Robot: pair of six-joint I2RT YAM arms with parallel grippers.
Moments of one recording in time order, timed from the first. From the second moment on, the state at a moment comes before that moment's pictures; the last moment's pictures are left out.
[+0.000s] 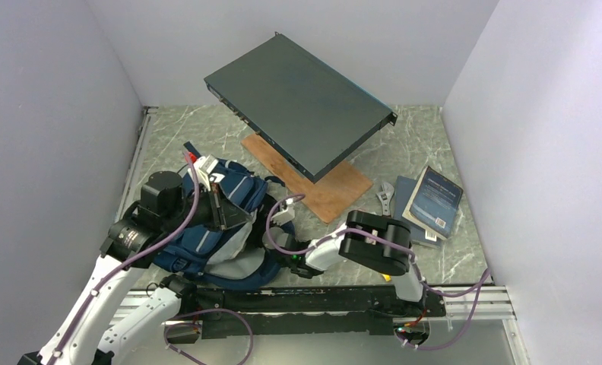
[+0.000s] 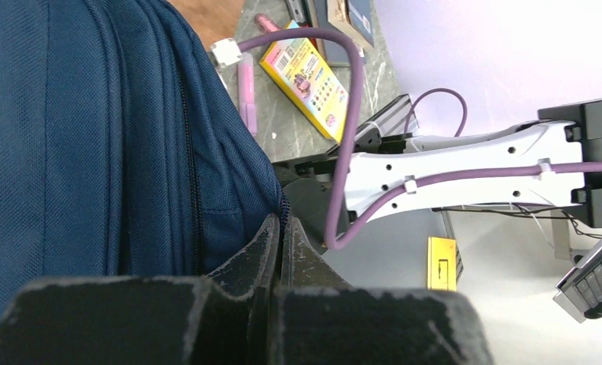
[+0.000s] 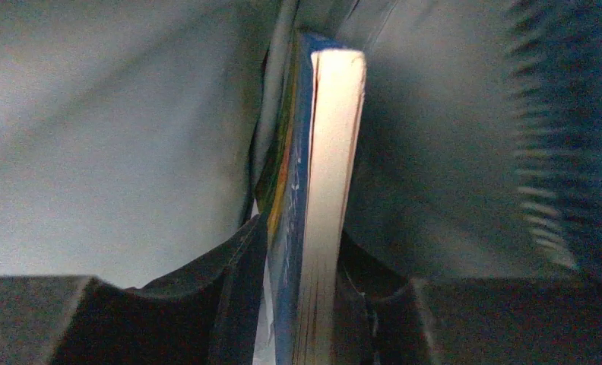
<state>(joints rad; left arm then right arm) -0.46 0.70 0.98 -0.74 0.50 -0.64 1.28 1.99 0.84 0.94 0.58 1.39</state>
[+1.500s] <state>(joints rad) -0.47 0.94 1.36 -1.14 0.40 -0.07 1.23 1.90 0.76 1.17 0.29 1.31</state>
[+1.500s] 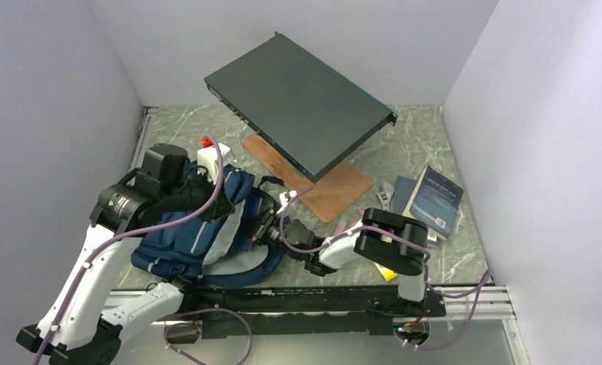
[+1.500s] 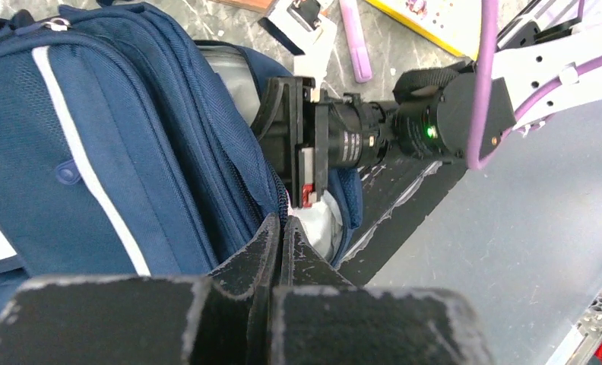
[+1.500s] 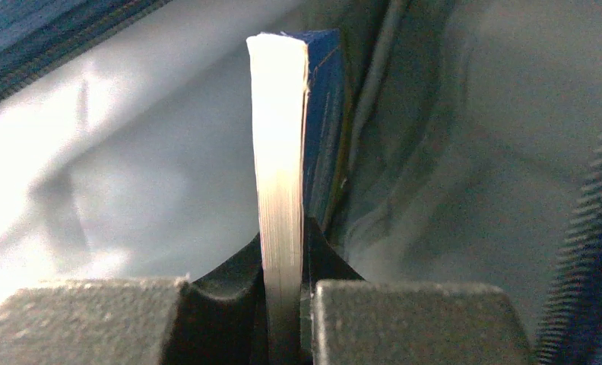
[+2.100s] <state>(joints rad) -0.47 0.97 1.25 -0.93 0.66 -0.21 1.19 2.04 0.96 1.06 0.21 1.27</state>
